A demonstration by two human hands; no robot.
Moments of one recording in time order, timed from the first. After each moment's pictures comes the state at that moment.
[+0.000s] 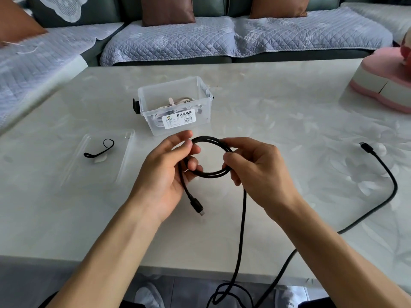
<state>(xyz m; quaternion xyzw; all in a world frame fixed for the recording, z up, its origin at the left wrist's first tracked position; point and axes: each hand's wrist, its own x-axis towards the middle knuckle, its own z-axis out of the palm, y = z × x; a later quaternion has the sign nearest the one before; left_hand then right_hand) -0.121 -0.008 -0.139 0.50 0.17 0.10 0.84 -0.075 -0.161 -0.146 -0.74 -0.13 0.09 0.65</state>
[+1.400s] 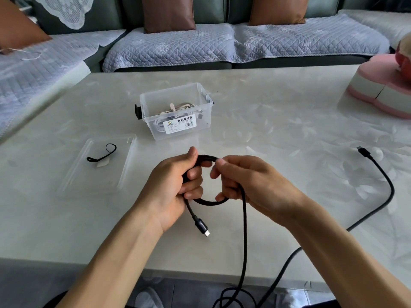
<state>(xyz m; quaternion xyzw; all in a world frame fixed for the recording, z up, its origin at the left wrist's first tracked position) -0.129 -0.013 -0.137 0.55 0.19 0.01 0.81 -0.075 -0.168 -0.141 -0.66 -0.20 0.32 0.65</state>
